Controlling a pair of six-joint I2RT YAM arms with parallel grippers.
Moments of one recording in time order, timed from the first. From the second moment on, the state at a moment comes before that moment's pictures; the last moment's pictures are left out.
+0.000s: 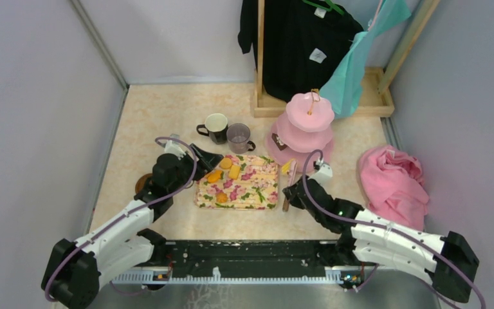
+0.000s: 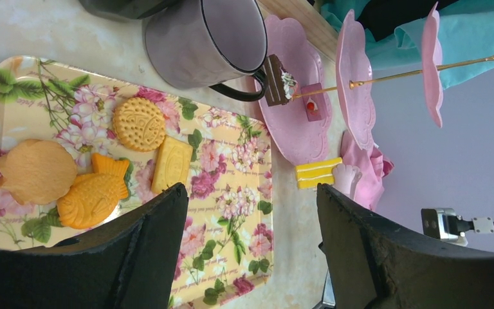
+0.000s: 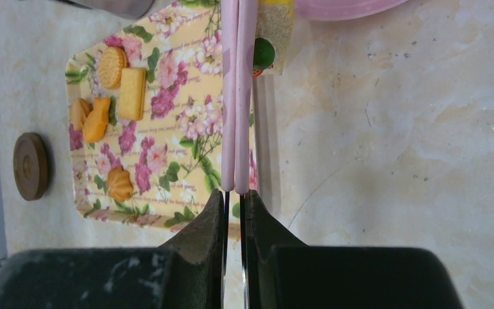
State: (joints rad) left arm -0.50 0.93 0.39 0.26 0.03 -0.97; right arm 0.97 0.76 0.37 -0.27 0.50 1.08
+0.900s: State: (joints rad) left arm -0.50 0.95 0.39 0.25 0.05 -0.97; right arm 0.55 0.64 0.10 0.15 0.04 1.21
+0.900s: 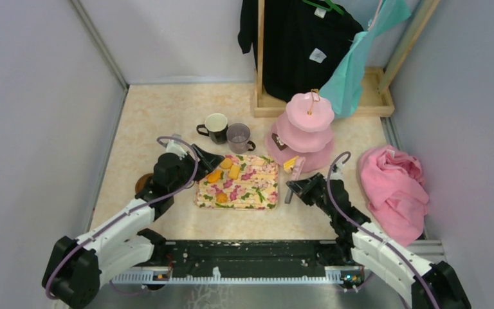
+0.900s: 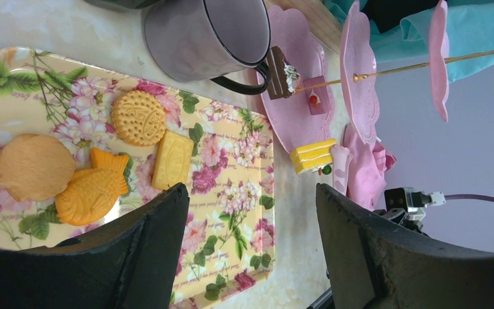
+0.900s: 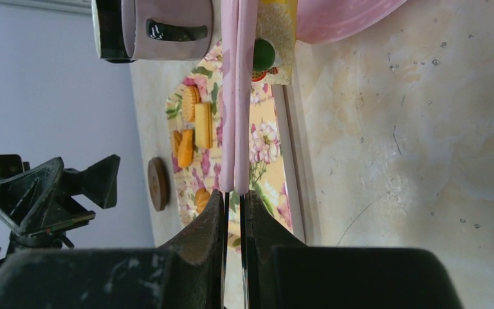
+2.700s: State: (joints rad) left arm -0.50 1.01 0.43 0.25 0.06 -0.97; right arm 0.29 1.02 0.04 0.66 -0.18 1.19
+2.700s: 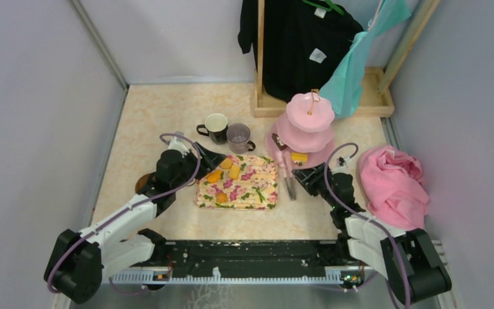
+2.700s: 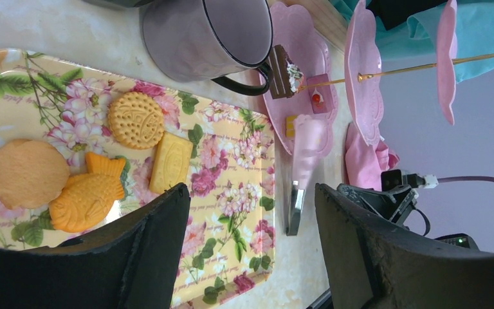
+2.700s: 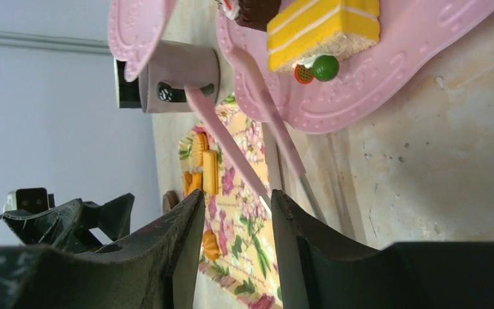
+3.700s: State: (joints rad) left arm -0.50 1.00 0.43 0.27 0.06 -0.97; right arm 0.72 1.09 0.39 -0.07 0.30 0.74
